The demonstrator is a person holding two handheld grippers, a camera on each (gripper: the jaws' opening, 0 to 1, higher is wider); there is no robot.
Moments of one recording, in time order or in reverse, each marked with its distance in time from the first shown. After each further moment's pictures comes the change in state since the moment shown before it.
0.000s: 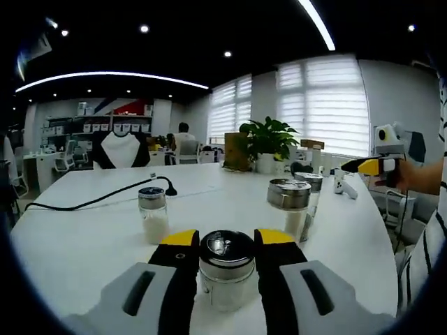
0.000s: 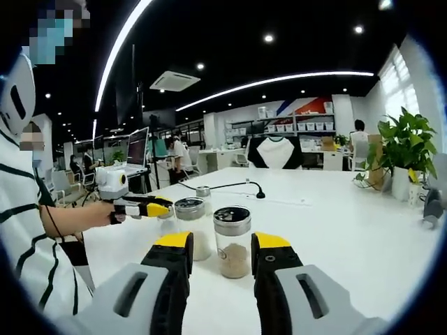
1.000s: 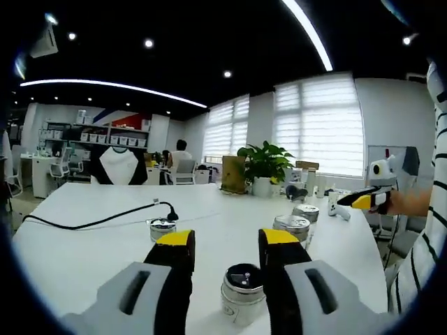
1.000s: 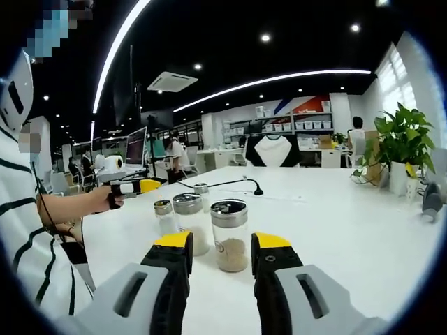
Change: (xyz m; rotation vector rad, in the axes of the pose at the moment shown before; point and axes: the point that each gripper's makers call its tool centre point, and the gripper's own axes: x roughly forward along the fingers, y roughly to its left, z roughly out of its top) left arm -0.012 0.031 0.038 -0.010 -0.082 -0.104; right arm -0.007 -0.005 -0.010 0.010 -0.001 -0.019
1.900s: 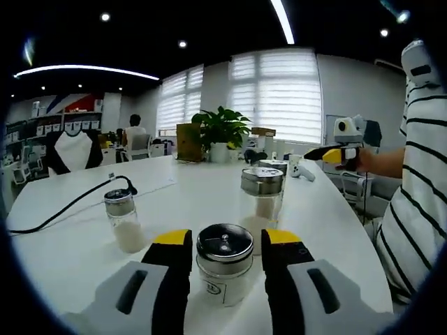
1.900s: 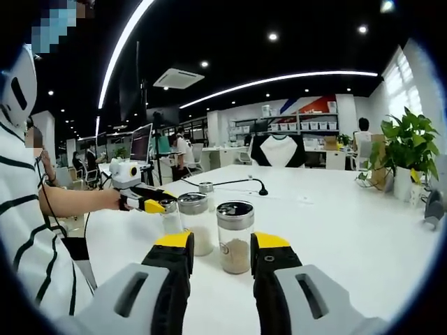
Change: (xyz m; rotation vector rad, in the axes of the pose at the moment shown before) left arm 0.012 -0.046 -0.050 0.079 0.180 -0.270; right arm 0.005 0.006 0.000 -0.023 0.020 0.027
